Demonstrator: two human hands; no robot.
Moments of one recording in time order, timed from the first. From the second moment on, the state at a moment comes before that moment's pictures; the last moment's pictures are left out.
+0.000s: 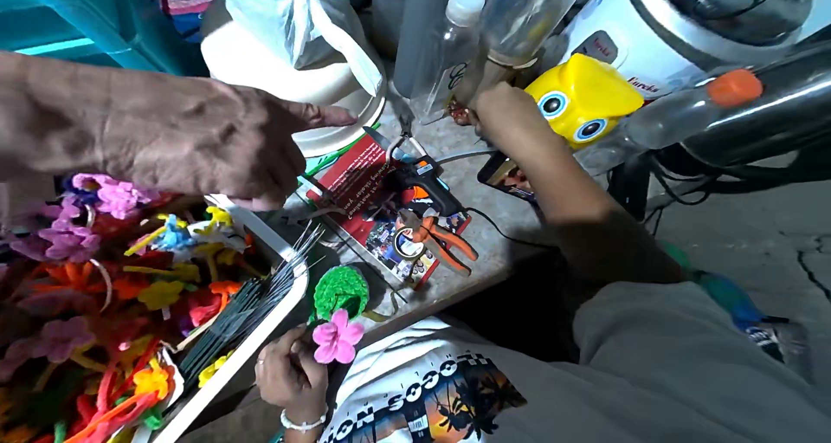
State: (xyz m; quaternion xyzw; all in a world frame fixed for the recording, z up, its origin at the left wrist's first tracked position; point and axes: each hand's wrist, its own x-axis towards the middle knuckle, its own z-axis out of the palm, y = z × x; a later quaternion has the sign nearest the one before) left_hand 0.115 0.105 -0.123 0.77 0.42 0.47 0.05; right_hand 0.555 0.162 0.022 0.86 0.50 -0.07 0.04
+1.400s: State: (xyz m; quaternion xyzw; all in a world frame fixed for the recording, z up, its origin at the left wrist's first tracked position) left_hand 0.084 0.047 -0.048 0.33 0.32 0.53 0.72; right_hand 0.533 0.141 0.048 0.71 0.71 0.04 -0.01
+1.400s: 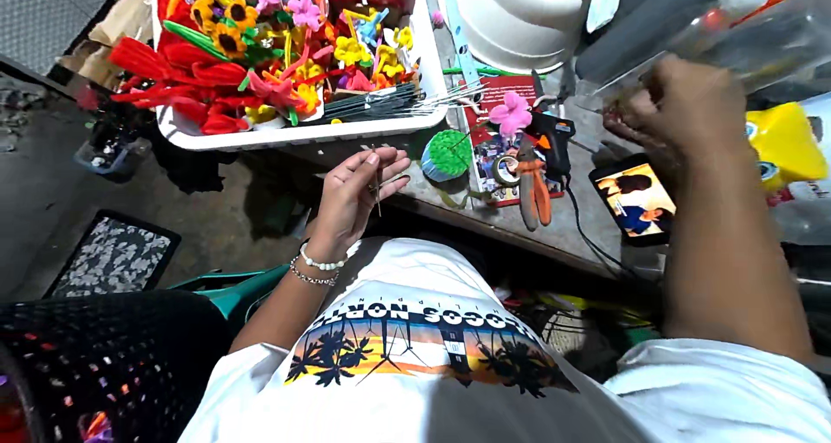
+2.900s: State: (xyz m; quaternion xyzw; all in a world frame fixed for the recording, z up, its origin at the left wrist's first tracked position) left_hand 0.130 0.006 -0.060 0.71 0.30 0.35 0.53; right_hand 0.331 -0.021 -0.036 0.46 0.64 -0.38 -0.49
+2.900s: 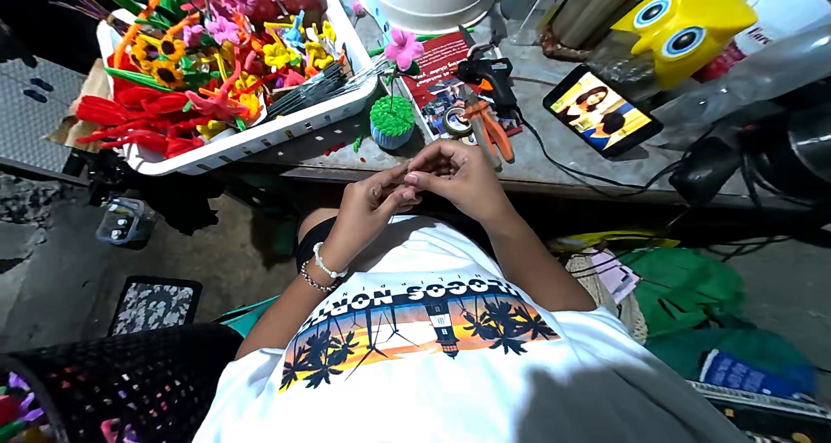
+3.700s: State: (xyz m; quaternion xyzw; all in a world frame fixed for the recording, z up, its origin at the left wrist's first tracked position) left_hand 0.117 0.162 -0.023 0.85 0.43 0.28 0.05; right_hand 0.399 0.153 -0.010 0.70 0.65 -0.19 -0.23
